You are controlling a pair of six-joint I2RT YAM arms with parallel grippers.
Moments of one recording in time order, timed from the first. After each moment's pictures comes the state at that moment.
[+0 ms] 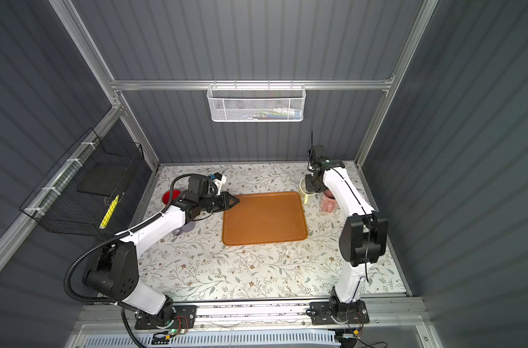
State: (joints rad) left arm -0.41 1.56 1.09 -0.20 0.51 -0.53; right arm 0.16 1.89 1.77 -1.03 0.20 0.12
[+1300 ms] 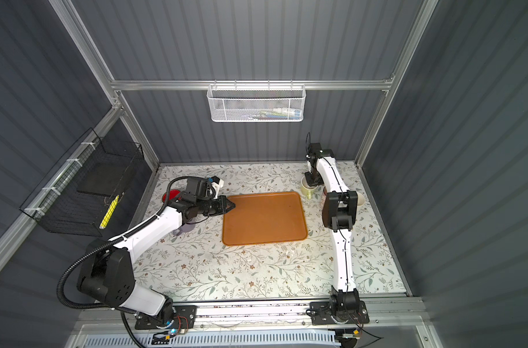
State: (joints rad) left arm -0.42 1.53 1.09 -0.34 0.46 -0.49; right arm 0.08 2.50 2.43 -1.24 0.18 -0.14
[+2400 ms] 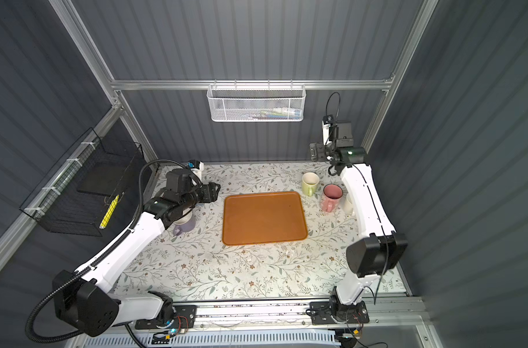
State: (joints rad) left arm -0.42 1.30 1.17 -0.39 -0.03 -0.25; right arm 0.12 1.64 1.85 -0.74 0.18 -0.14
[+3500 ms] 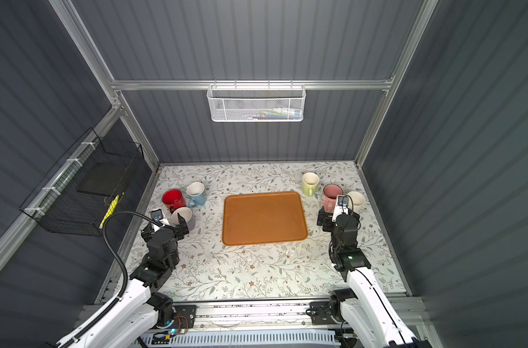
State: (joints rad) left arm -0.42 0.76 0.30 0.20 -0.81 -0.08; right arm 0.12 0.79 0.38 0.10 0.31 0.04
